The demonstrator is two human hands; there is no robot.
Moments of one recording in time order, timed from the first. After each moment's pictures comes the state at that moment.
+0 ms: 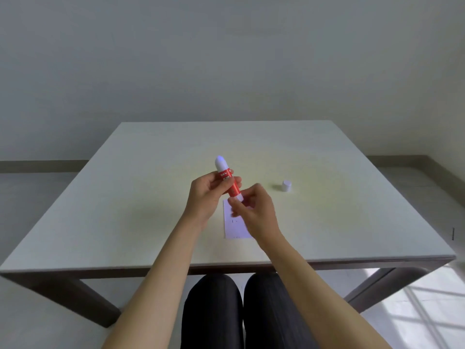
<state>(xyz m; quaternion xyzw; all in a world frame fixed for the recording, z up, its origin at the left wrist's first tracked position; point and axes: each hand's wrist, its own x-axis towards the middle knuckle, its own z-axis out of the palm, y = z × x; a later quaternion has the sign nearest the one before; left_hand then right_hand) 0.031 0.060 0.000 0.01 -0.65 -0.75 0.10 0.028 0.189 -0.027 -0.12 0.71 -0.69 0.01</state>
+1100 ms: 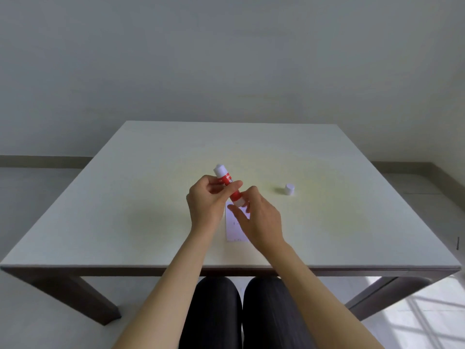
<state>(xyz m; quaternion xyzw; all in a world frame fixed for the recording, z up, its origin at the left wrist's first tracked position) 0.038 0.076 -0.003 0.17 -0.73 -0.61 0.25 0.025 0.192 -0.036 -0.23 0.88 -0.37 -0.19</state>
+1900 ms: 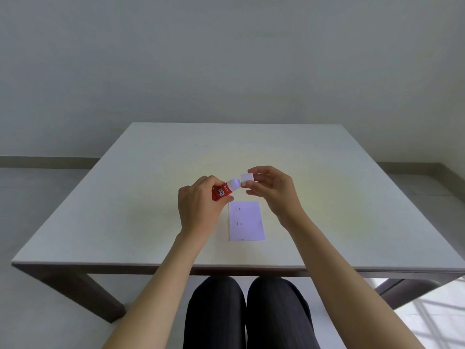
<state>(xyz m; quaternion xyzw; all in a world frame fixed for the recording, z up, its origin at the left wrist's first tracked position) 0.052 0.056 0.000 0.09 -0.91 -0.28 0.30 -0.008 0.212 0.009 -0.17 0.69 -0.71 0.04</state>
